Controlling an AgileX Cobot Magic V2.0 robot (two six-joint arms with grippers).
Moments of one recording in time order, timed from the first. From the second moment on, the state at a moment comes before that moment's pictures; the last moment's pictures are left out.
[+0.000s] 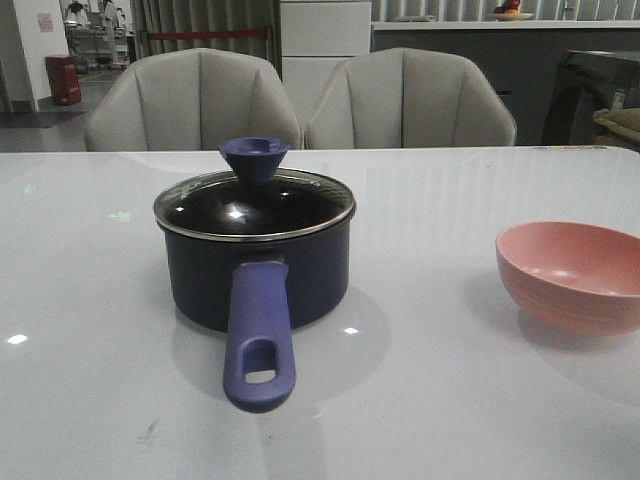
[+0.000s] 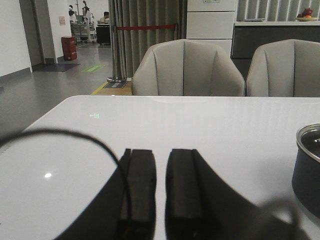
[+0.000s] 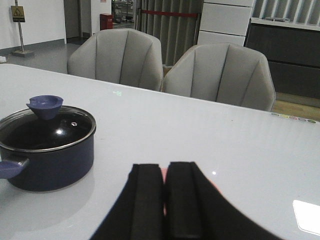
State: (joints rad) left arm 0.06 -0.01 0.01 0.07 0.06 -0.09; right arm 0.18 0.05 -0.21 0.28 0.26 -0.31
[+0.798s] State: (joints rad) left arm 0.06 -0.01 0.01 0.07 0.06 -0.09; right arm 0.11 0.05 -0.06 0.14 0.10 -0.16
